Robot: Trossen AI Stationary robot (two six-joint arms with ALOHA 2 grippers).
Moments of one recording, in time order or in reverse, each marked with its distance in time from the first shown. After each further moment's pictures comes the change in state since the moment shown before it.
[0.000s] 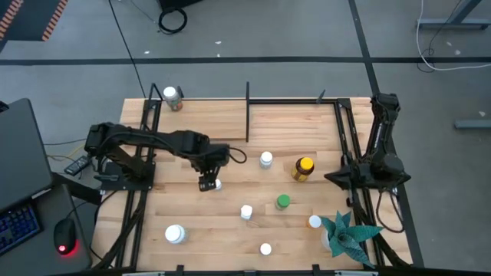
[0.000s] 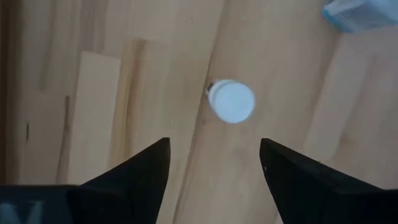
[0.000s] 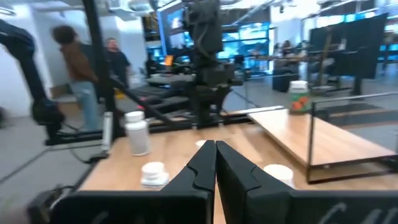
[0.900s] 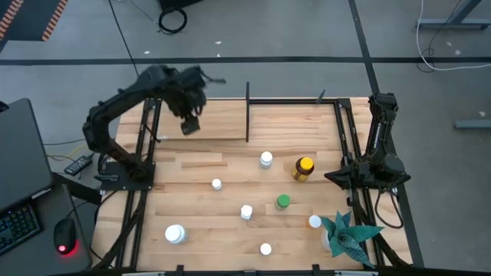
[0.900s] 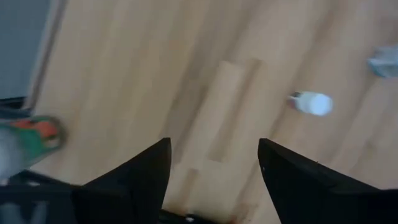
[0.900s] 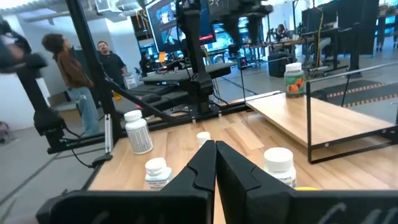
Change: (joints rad) left arm 0.491 -0.023 0.501 -0.496 0.009 0.333; right arm 0.056 0.000 -0.007 -0.008 0.075 0.124
